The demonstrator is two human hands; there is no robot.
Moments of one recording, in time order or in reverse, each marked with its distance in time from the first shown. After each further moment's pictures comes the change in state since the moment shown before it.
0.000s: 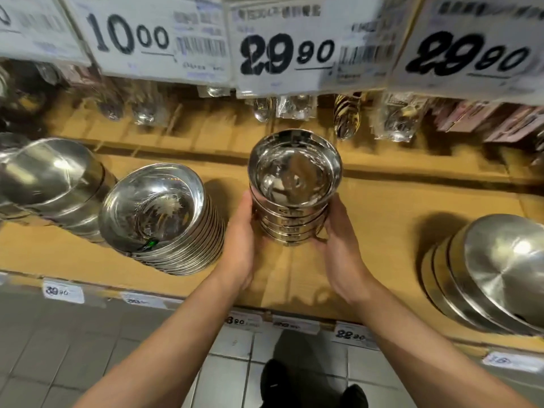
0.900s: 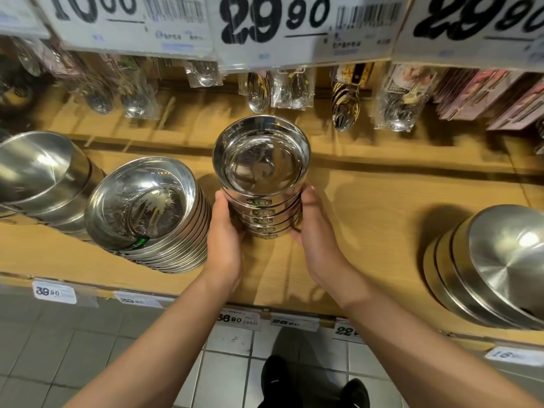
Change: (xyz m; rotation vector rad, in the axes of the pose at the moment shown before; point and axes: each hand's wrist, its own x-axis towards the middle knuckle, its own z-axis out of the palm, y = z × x) left_hand 0.002 -0.009 -0.014 -0.086 0.181 0.026; right_hand 0.017 0.025 0.025 -0.086 0.051 0.169
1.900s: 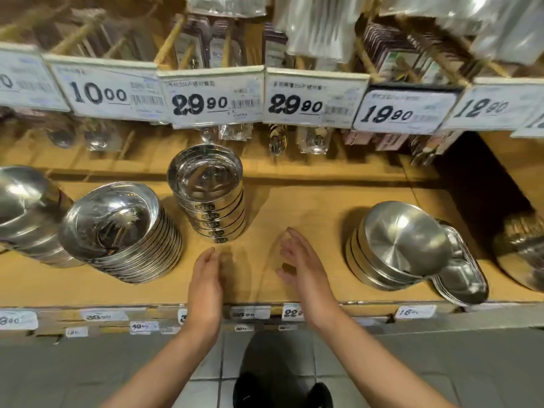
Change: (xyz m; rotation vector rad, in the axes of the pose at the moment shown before) left_hand -0.080 -0.032 -0.006 0.177 0.034 -0.151; right_hand -0.098 0.000 -0.071 0.099 0.080 0.074
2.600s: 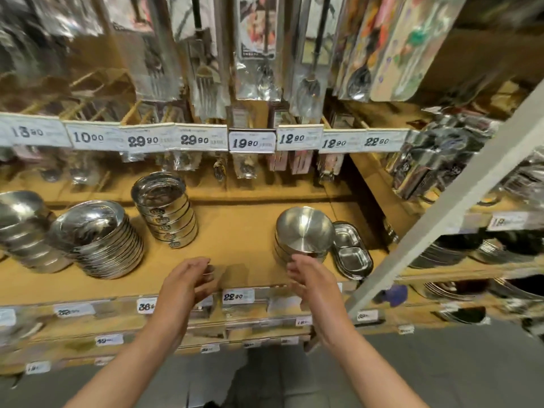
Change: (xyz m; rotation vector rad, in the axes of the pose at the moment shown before) left_hand -0.142 0.032 0.035 0.047 -0.202 0.088; right_hand -0.146 -0.038 -0.143 -0.028 0.196 -0.139
